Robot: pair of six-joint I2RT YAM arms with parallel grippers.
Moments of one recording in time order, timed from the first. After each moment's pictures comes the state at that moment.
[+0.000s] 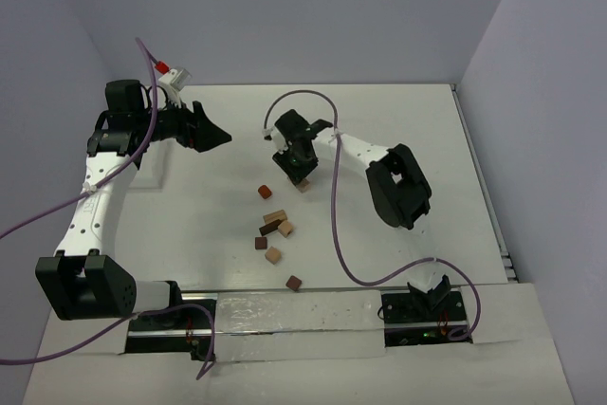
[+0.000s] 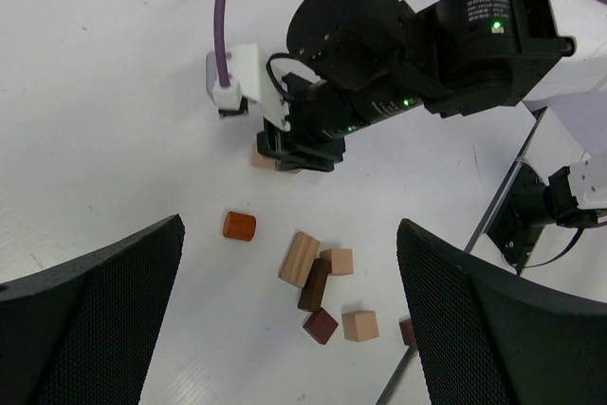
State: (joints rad) left arm -0.01 1.33 1.30 -0.52 0.91 0.00; right arm 0.67 2.16 1.71 -0.74 -0.05 -0.12
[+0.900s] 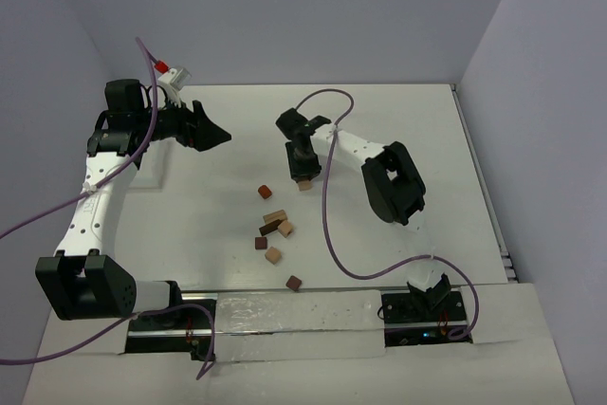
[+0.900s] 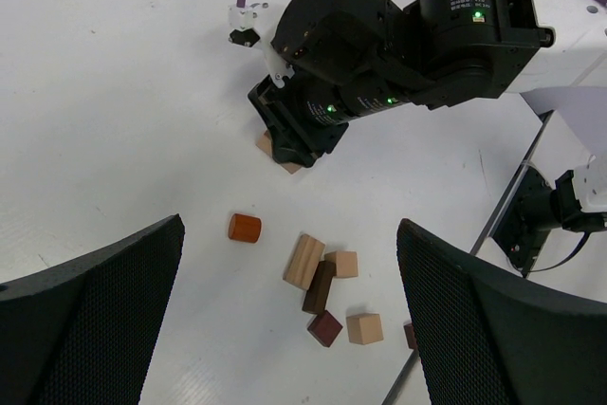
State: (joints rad) left arm -0.01 1.33 1.30 -0.52 0.90 0.00; right arm 0.65 2.22 1.79 -0.84 0.11 0.48
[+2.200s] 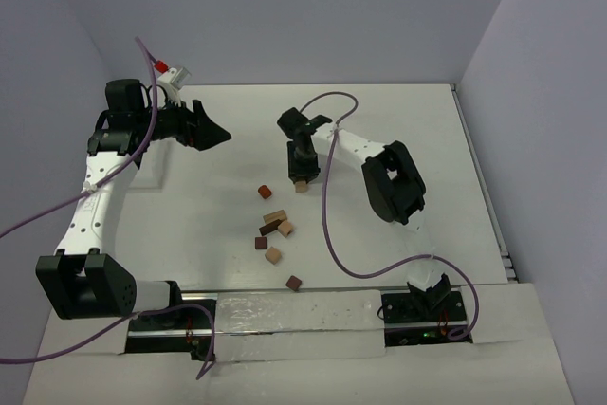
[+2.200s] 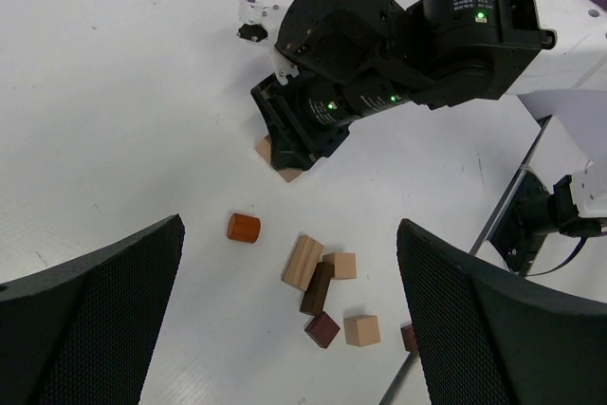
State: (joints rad) left arm -0.01 1.33 1.30 -0.51 0.89 -0.02; right arm 0.65 2.23 1.80 -0.85 0.05 0.61
